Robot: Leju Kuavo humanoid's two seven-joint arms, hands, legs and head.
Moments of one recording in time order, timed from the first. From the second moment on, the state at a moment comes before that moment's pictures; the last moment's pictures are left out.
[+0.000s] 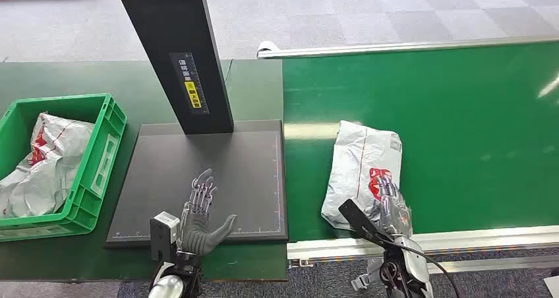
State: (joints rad) left arm -0.03 -0.22 -0.16 -1.32 -0.01 -0.06 -0.53; right arm -0.25 0.06 -0.09 -0.88 0.89 -0.39 -0.17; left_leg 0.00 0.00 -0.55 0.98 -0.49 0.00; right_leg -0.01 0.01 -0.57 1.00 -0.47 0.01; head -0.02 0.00
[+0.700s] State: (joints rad) left arm -0.07 -0.21 -0.19 -1.30 0.02 -0.04 -0.52; right arm -0.44 0.07 -0.21 -0.51 0.63 -0.30 -0.31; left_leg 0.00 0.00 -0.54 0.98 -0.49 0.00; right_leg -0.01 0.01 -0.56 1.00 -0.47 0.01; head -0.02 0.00
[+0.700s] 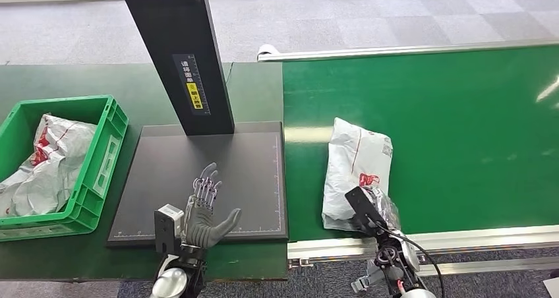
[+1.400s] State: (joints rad) left arm -0.09 -0.12 -0.09 -1.59 -0.18 0.13 -0.60; right arm -0.17 0.11 0.06 -1.43 0.31 -0.21 -0.39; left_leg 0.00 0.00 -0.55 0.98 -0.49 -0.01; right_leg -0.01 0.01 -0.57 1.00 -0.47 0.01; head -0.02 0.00
